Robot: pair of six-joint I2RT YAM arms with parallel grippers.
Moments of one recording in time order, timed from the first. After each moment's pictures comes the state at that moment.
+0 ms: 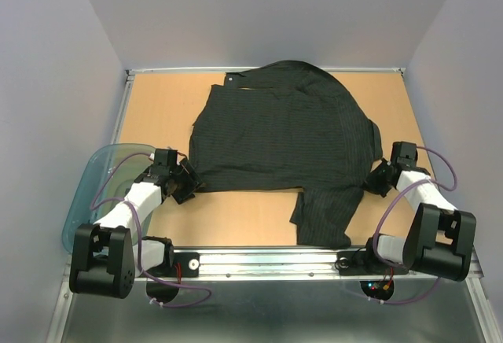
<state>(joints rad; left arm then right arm) -0.14 1.14 0.48 -0.37 0.17 -0.80 -0.26 1.26 0.58 -0.44 -0.16 0.60</state>
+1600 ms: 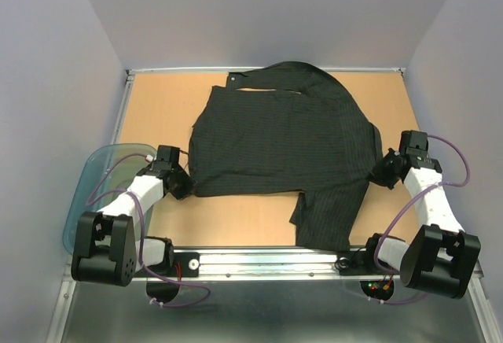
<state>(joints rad) -0.14 1.22 0.52 -0.42 0.04 -0.85 -0.26 1.12 0.75 -0.70 -0.16 0.58</state>
